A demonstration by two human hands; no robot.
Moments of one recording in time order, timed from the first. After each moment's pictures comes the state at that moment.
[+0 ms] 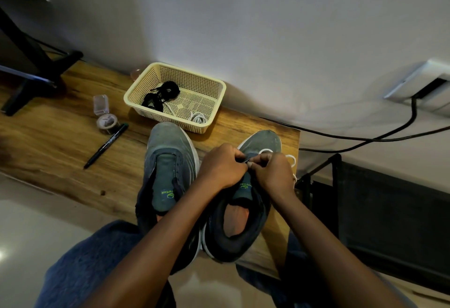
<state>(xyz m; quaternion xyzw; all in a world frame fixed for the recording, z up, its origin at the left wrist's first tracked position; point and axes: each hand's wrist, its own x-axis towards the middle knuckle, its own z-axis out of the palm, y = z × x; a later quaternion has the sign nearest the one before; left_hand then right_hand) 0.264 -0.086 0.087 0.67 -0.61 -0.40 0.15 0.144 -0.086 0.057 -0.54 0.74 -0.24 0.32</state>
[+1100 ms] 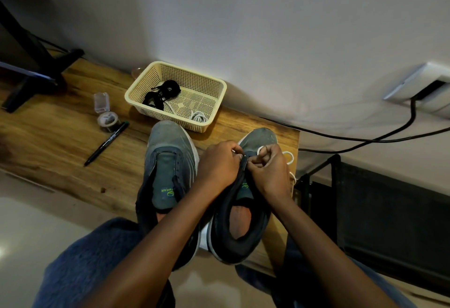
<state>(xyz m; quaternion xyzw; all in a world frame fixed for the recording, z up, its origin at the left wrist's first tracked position) 0.263 -0.087 0.075 0.70 -0.61 -0.33 0.19 0.150 -0.077 0.056 -0.51 0.71 -0.35 0.35</state>
